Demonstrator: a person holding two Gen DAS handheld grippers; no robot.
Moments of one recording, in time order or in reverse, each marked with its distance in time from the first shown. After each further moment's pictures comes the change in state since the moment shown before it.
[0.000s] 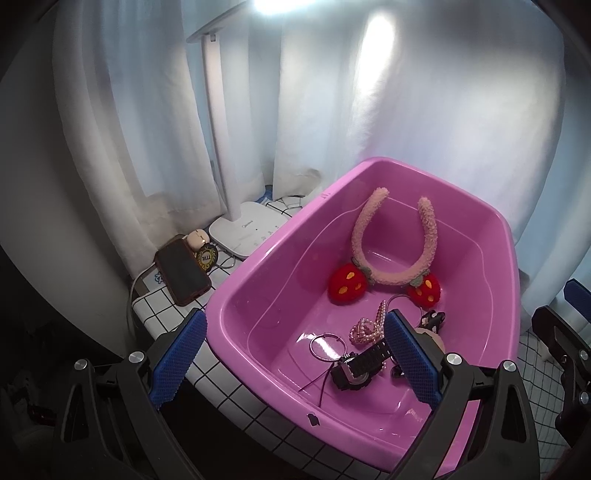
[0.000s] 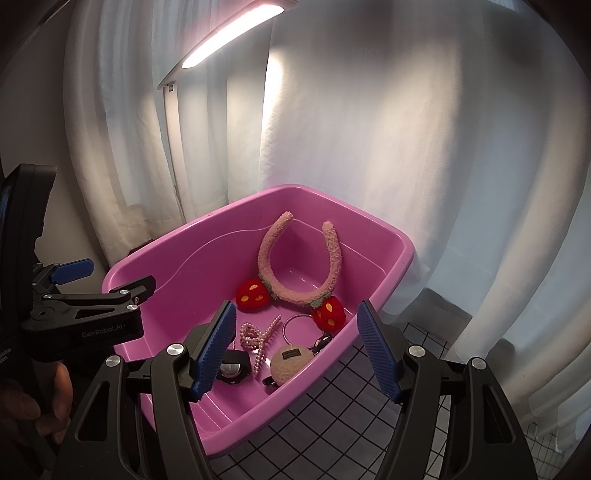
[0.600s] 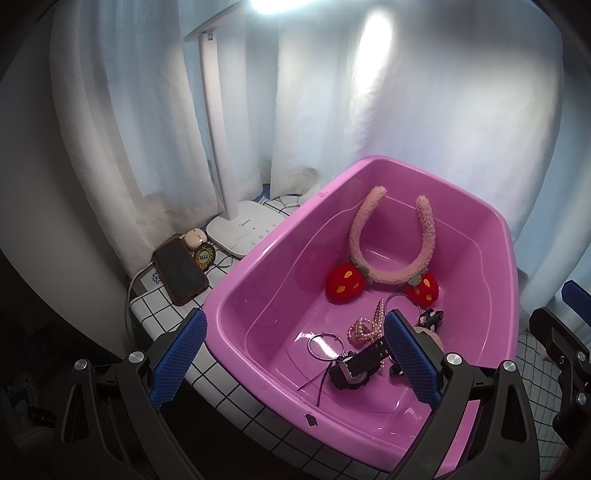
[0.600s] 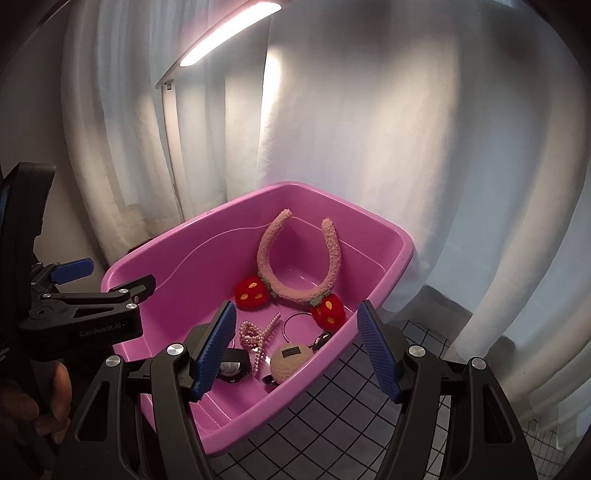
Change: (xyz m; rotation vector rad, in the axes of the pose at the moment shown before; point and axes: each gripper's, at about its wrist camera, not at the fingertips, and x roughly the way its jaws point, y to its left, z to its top) left arm 0.001 -0.001 0.001 0.001 0.006 -0.008; right arm 0.001 0.002 -0.001 0.014 0.007 -0.007
